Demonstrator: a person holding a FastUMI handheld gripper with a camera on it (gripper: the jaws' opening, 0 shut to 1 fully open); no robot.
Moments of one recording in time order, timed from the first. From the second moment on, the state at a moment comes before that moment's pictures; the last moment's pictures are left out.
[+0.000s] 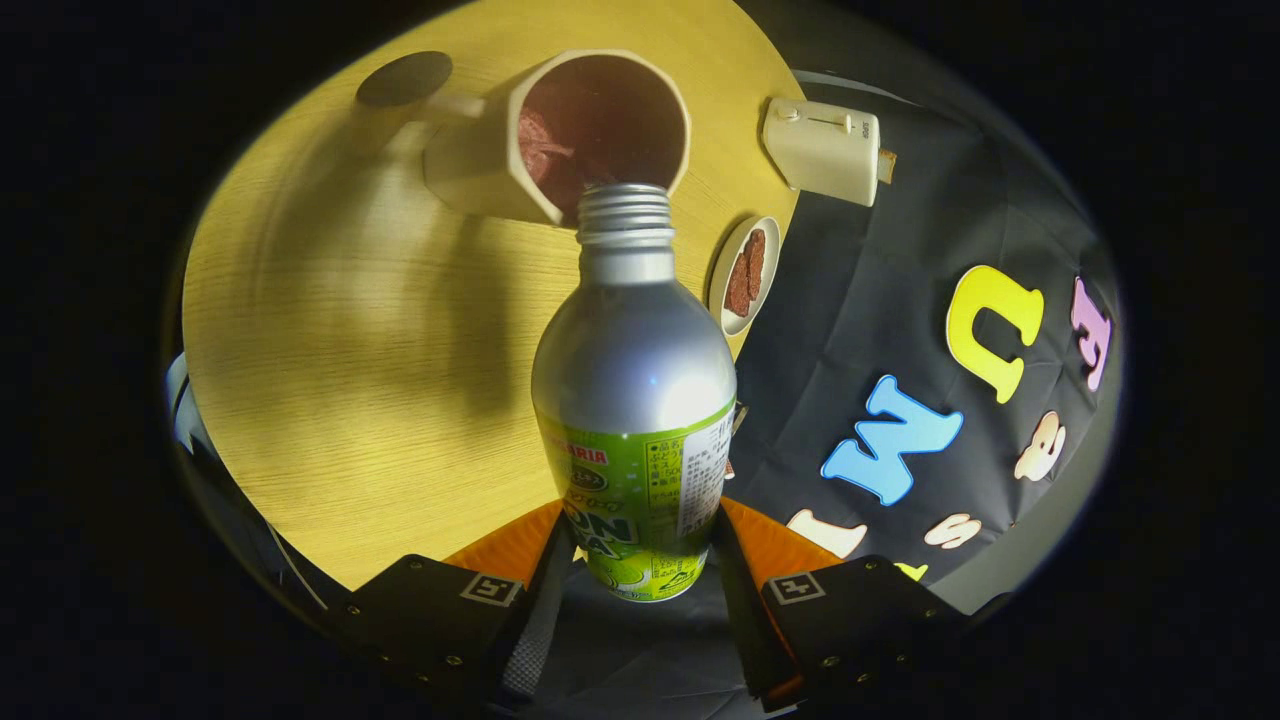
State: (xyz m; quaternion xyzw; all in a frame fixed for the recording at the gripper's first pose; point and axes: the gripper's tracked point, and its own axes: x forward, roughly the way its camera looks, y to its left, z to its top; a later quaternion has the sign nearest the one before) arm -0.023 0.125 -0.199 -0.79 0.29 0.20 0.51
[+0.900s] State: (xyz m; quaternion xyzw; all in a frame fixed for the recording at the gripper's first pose) arm -0.019 0.127 -0.188 -0.80 0.30 0.21 0.48
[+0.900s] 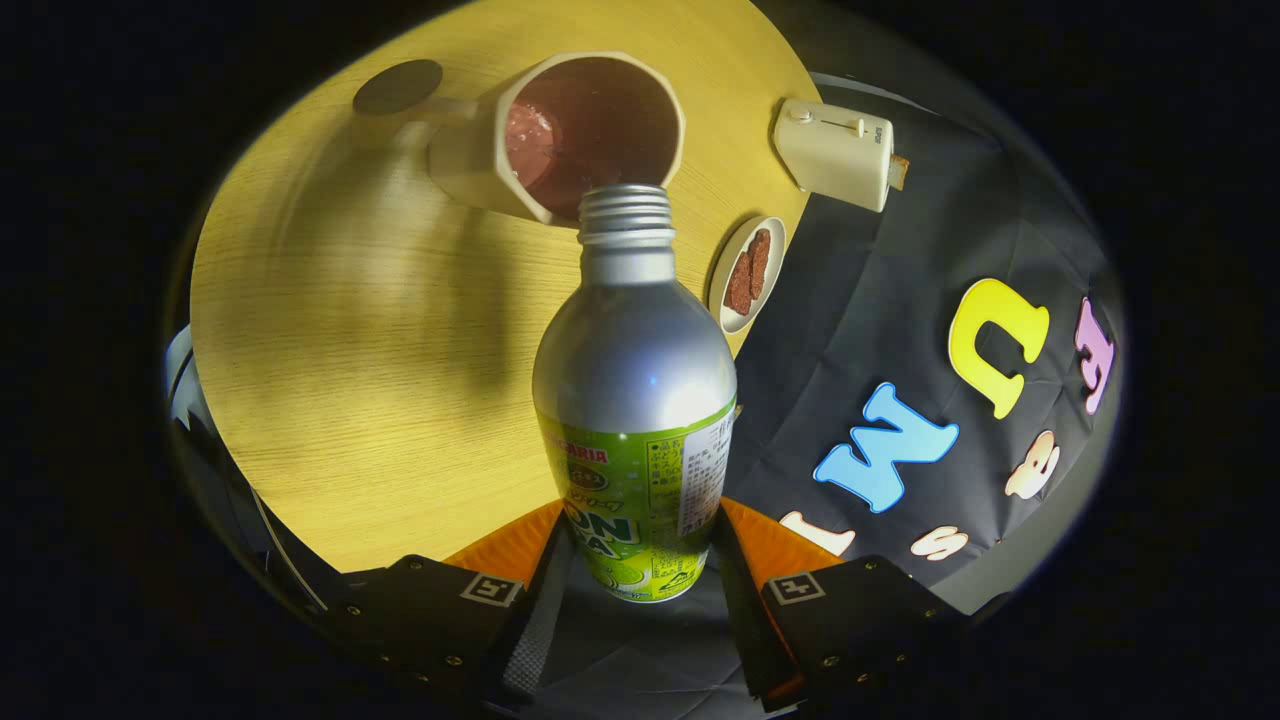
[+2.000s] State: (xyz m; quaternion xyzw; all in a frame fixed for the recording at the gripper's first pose) arm -0.021 0.138 -0.180 -0.82 0.33 0.22 0.41
